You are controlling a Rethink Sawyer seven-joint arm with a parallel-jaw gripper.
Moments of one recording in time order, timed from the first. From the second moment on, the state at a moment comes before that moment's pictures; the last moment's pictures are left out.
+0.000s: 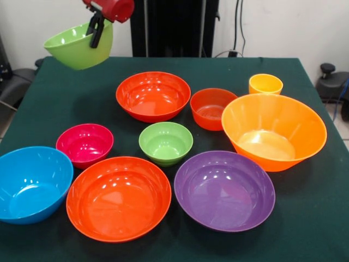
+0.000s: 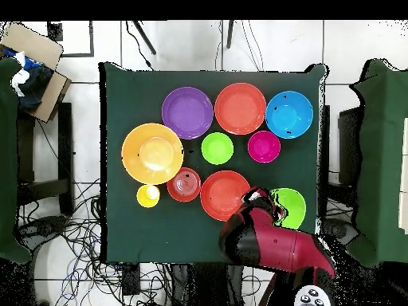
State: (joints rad) arm -0.24 -0.76 -0.34 1.92 -0.38 0.01 2.44
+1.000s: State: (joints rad) arm -0.19 -0.81 -0.30 1.95 -0.28 0.07 2.44
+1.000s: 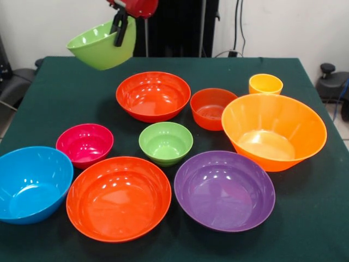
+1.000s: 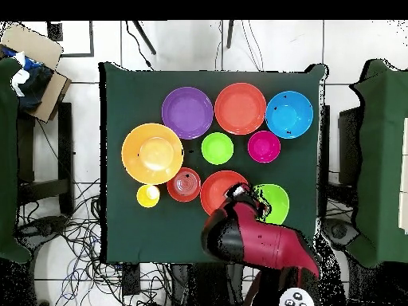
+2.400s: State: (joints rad) arm 0.03 -0.70 -0.40 1.89 -0.06 0.15 2.44
